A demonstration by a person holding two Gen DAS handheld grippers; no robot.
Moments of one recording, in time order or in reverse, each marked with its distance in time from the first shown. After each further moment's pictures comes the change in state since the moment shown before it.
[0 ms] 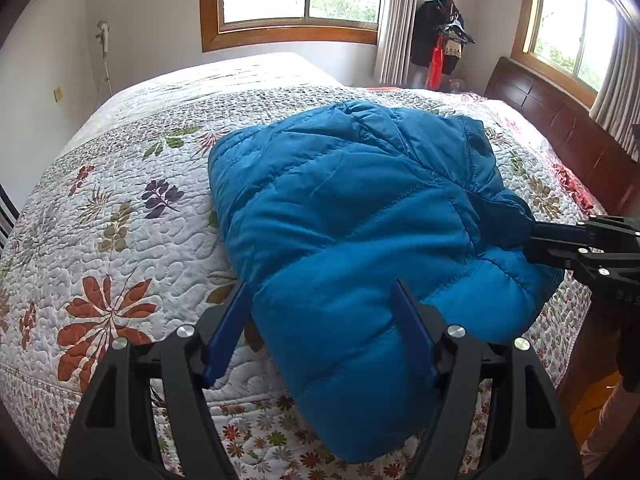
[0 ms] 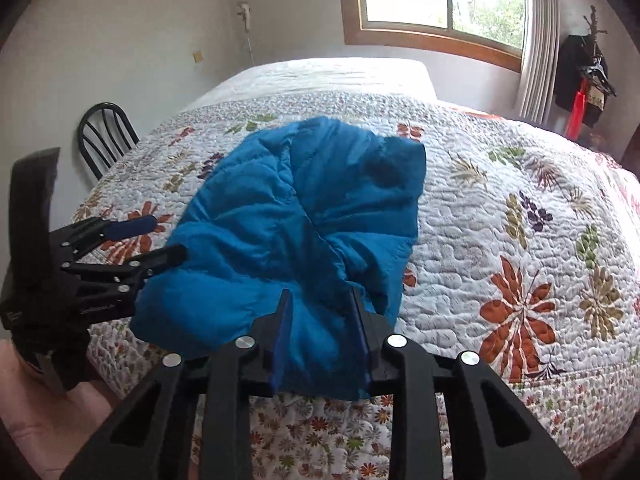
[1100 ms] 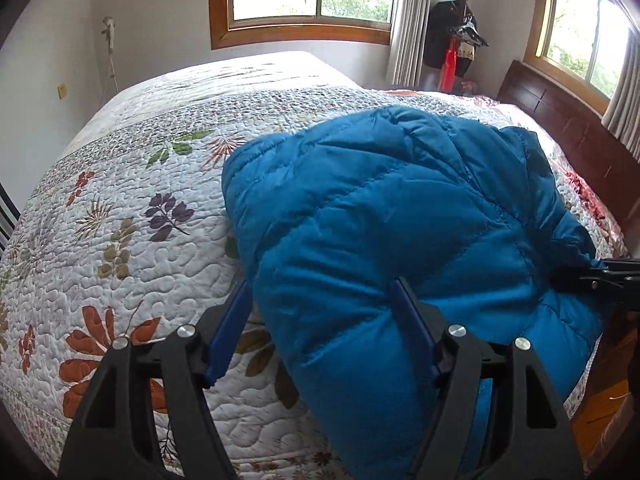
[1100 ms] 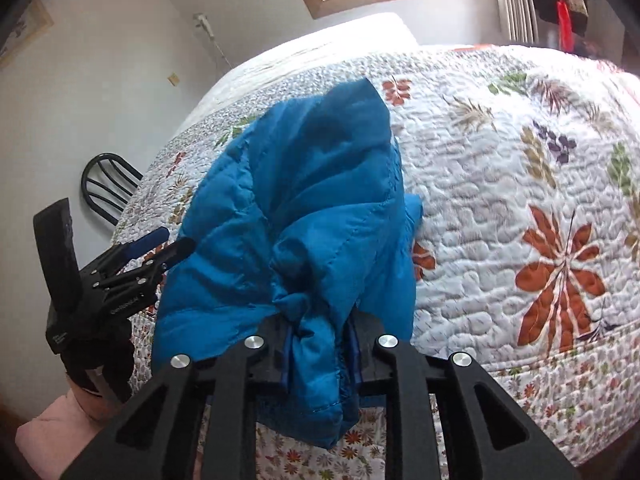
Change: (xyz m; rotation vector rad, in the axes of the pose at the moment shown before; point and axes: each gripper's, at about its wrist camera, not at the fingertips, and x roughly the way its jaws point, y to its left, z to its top) left arm 0.038 0.029 0.031 -0.021 0.006 0.024; right arm 0.036 -0.046 0.006 0.286 0.082 0.221
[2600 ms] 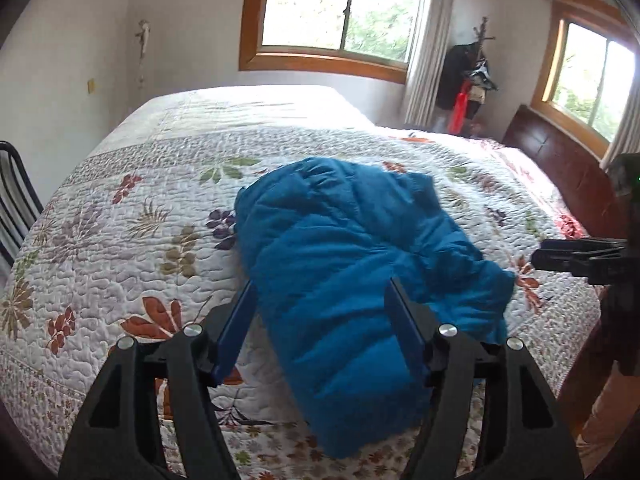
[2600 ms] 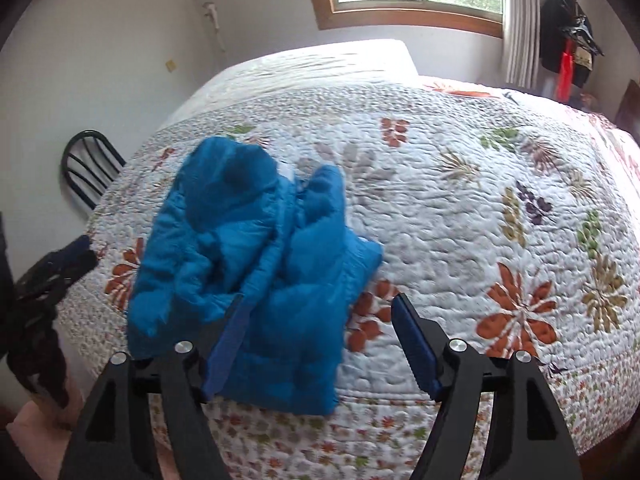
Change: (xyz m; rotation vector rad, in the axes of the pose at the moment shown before) left arm -0.074 0.062 -0.004 -0.110 -0.091 0.011; right arm -0.025 0.085 0.048 -0.203 -0.023 -0.139
